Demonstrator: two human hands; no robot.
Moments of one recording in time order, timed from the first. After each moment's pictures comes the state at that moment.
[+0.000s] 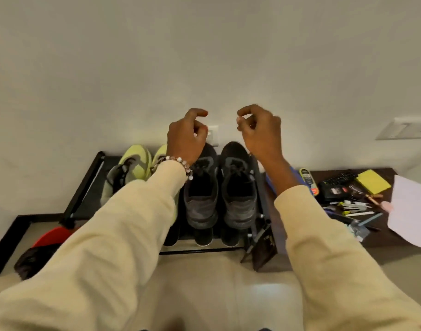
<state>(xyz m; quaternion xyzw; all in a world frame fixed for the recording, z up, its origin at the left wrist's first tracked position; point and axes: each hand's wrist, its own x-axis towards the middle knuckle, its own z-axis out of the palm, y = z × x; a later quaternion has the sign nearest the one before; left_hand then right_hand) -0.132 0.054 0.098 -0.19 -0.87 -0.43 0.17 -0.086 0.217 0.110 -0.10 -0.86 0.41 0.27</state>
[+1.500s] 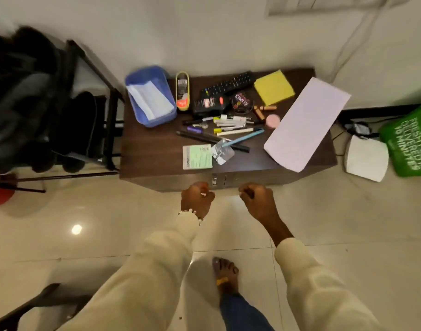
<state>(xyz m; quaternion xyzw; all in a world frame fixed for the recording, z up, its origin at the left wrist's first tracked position) 0.172 0.477 -0.198 0.13 -0.85 -0.42 -0.27 0.231 0.641 -0.207 -0.26 -0.85 0.44 -0.12</state>
